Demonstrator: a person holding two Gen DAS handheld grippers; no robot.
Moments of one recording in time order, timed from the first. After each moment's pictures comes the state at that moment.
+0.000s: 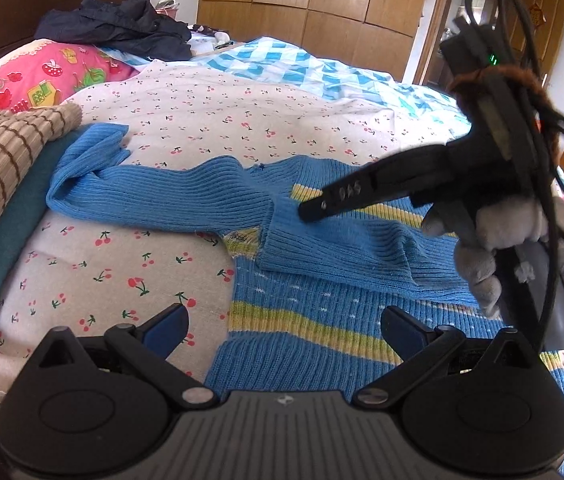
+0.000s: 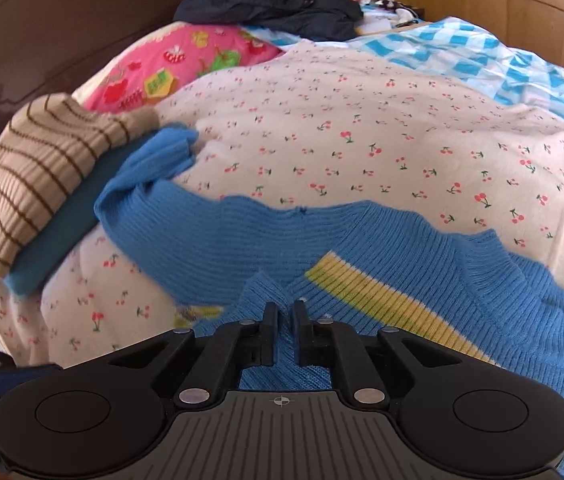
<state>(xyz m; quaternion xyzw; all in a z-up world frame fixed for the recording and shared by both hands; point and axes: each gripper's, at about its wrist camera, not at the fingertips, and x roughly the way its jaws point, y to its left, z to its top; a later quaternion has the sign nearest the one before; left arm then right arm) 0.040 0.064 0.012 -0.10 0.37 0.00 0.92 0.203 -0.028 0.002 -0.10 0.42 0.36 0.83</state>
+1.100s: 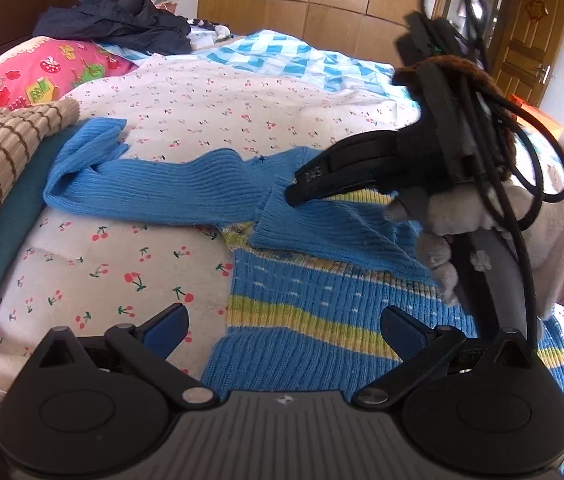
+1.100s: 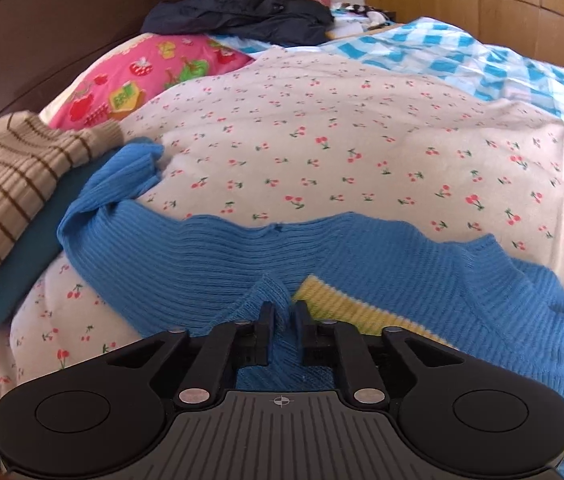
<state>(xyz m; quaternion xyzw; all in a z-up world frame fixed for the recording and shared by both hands) 0.042 0.060 0.009 -0.09 0.38 0.01 0.92 0.215 -0.024 -0.007 -0.05 0.40 0.31 0.86</state>
